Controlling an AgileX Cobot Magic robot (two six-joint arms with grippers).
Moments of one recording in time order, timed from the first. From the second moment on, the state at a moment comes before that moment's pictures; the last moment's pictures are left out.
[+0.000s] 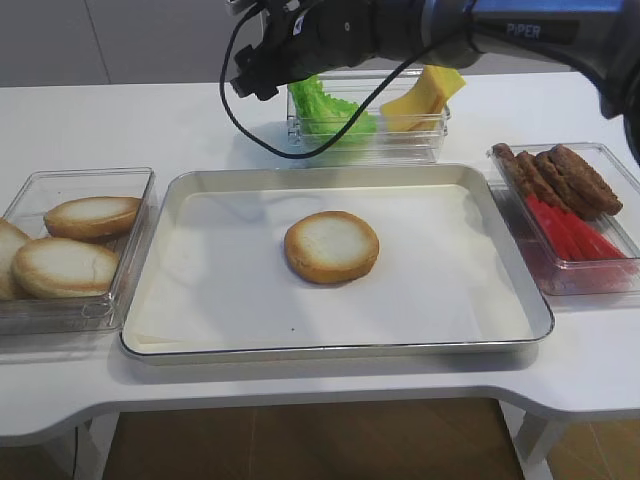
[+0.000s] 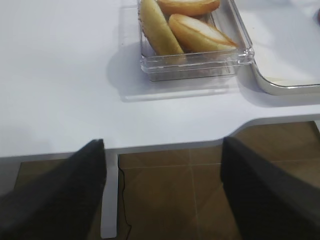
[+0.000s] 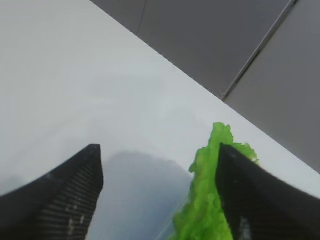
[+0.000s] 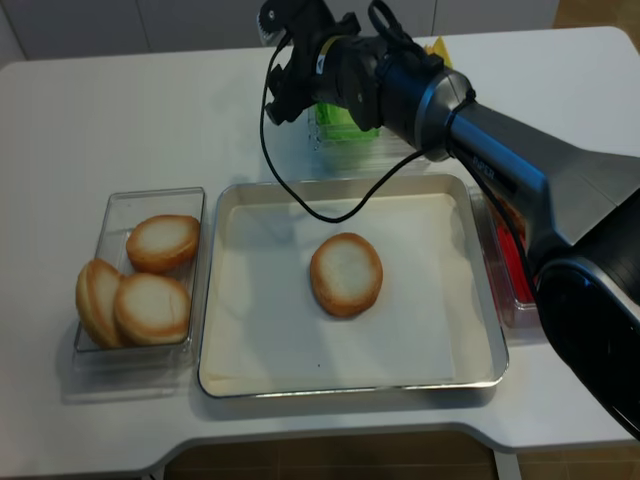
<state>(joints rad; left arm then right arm) 0.06 -0.02 -0.49 -0.02 1.19 -0.02 0.56 2.22 -1.91 0.06 0.23 -0.35</state>
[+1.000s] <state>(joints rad) 0.06 -0.02 -0.49 -0.02 1.19 -0.02 0.55 2.24 -1.91 -0.14 0.23 -0.25</state>
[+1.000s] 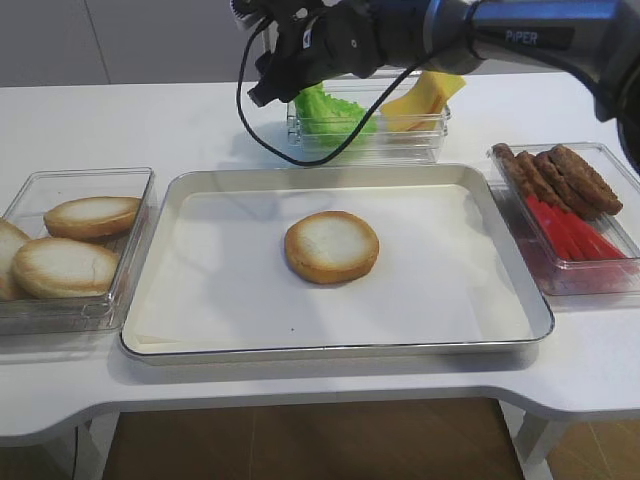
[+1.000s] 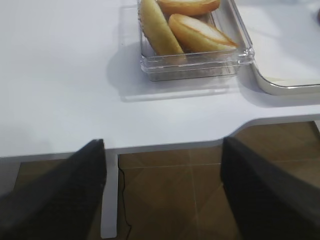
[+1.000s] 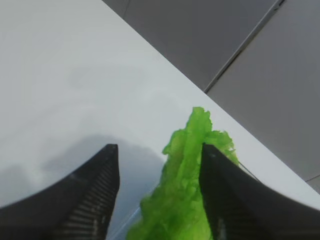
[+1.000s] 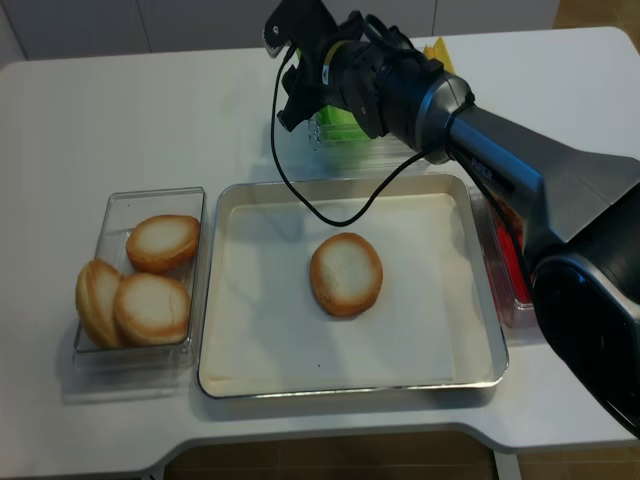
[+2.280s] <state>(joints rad) 0.06 -0.02 -0.49 -0.02 1.19 -0.02 0.55 2.26 -1.91 -0.16 0.22 -0.24</state>
